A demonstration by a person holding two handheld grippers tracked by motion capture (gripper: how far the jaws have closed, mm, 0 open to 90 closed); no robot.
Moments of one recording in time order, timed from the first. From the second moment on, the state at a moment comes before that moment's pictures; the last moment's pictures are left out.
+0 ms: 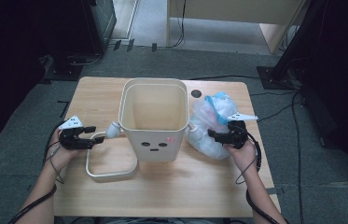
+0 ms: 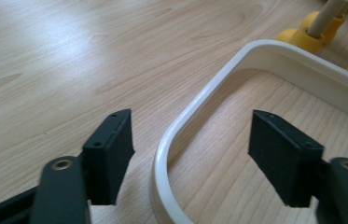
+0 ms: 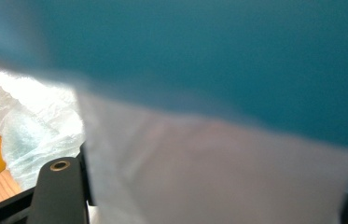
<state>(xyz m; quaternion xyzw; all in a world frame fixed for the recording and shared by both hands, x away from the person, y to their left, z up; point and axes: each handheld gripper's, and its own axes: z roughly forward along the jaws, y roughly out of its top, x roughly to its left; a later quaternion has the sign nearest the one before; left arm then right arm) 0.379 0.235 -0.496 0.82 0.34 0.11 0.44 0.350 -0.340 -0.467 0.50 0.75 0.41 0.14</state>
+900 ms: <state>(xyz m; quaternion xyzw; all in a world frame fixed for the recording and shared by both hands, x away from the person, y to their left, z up) 0.385 0.238 -0.510 0.82 0.38 0.10 0.41 0.349 -0.341 -0.470 0.51 0.74 0.41 0.14</state>
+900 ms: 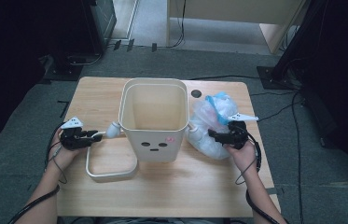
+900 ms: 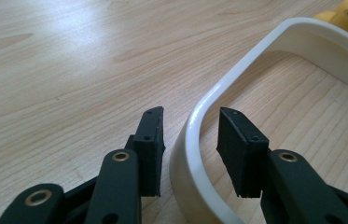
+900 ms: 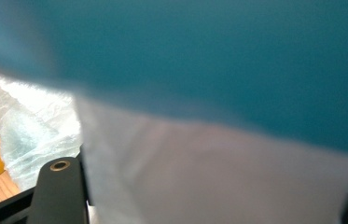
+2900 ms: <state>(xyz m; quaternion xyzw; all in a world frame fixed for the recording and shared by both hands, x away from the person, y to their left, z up) 0.384 0.246 -0.481 0.82 0.41 0.05 0.40 0.350 -0.340 -0.473 0.51 0.74 0.41 0.14</state>
